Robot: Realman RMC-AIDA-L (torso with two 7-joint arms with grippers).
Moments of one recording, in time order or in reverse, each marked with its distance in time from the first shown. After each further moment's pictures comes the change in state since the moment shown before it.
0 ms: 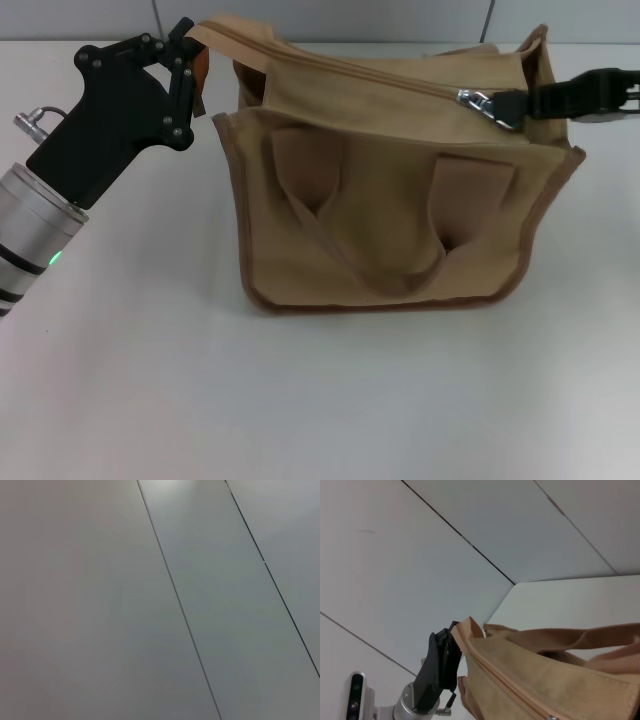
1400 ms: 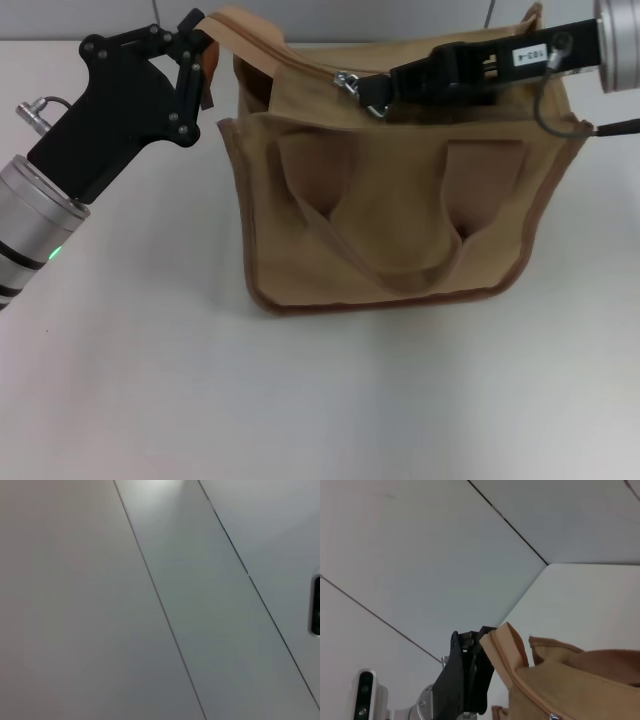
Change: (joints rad) left arm -0.009 -0.002 0.025 0.026 0.000 0.038 0.001; right arm 0.166 0.066 -0.163 0.036 0.022 0.136 0.058
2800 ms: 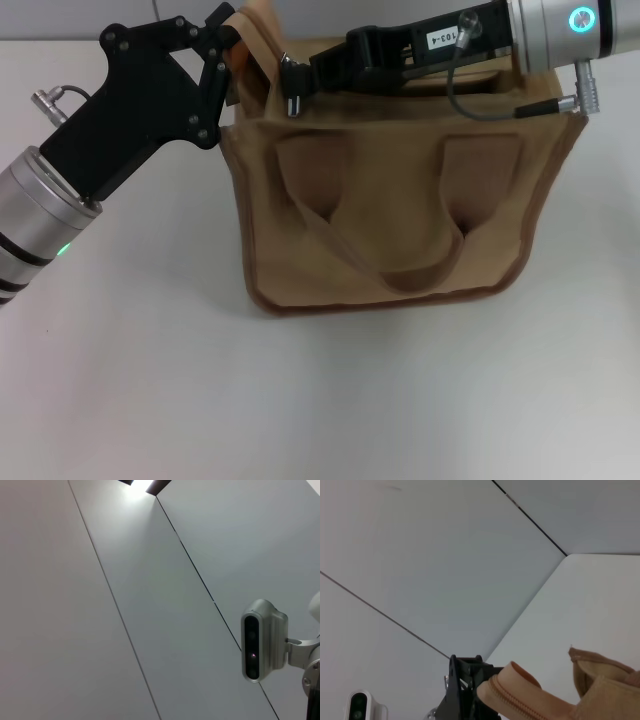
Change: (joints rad) left arm -0.025 0.000 0.063 0.021 0.000 0.072 0.002; right arm 0.140 0.033 -0.030 0.126 -0.004 0.084 0.020
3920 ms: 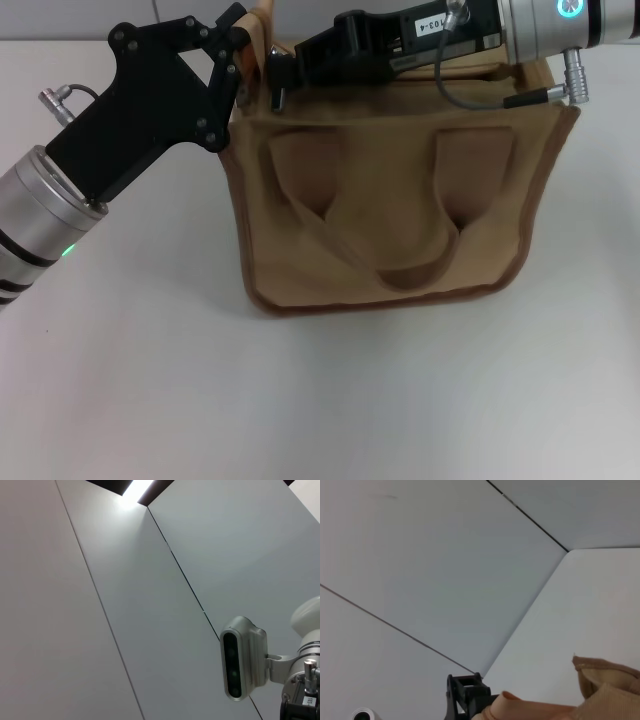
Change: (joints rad) left arm -0.009 -0.002 0.012 0.000 0.009 0.026 -0.003; right arm 0.049 -0.011 0.012 0.072 0.009 0.009 0.044
